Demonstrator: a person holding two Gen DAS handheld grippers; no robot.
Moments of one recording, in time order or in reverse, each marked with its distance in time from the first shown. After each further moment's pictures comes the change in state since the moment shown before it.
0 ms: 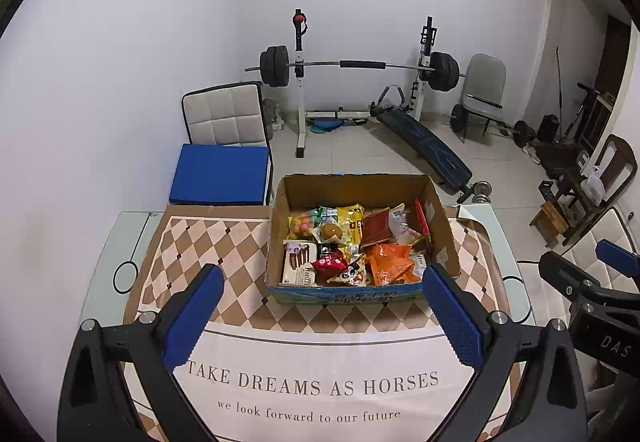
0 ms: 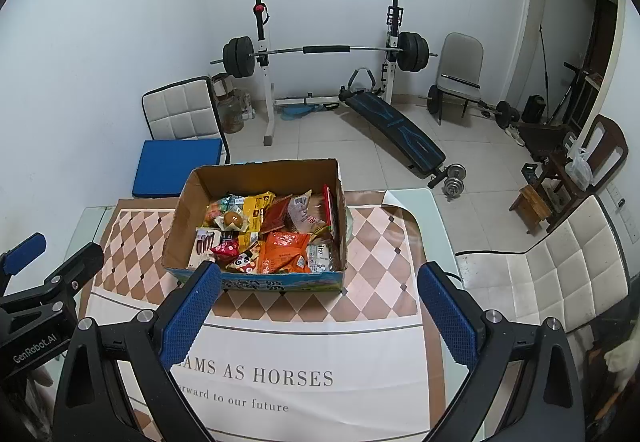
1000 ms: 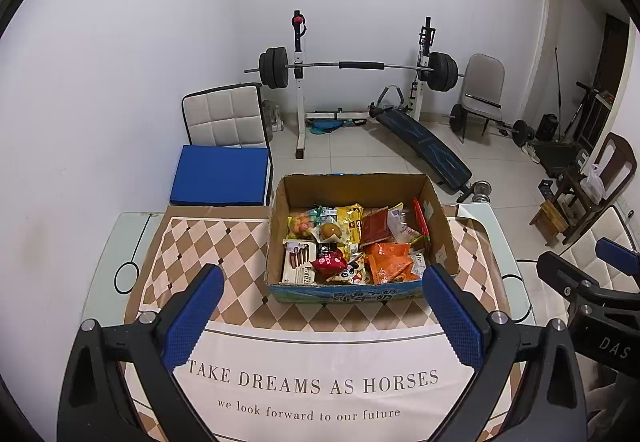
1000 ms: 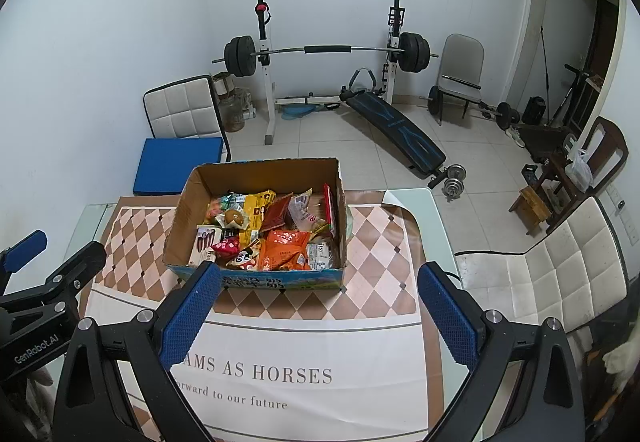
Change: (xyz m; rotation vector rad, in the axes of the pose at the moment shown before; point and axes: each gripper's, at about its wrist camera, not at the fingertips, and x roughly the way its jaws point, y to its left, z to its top) left arm -0.005 0.000 0.003 0.006 -0.002 -0.004; right arm -0.003 0.000 -0.001 0.001 0.000 -0.005
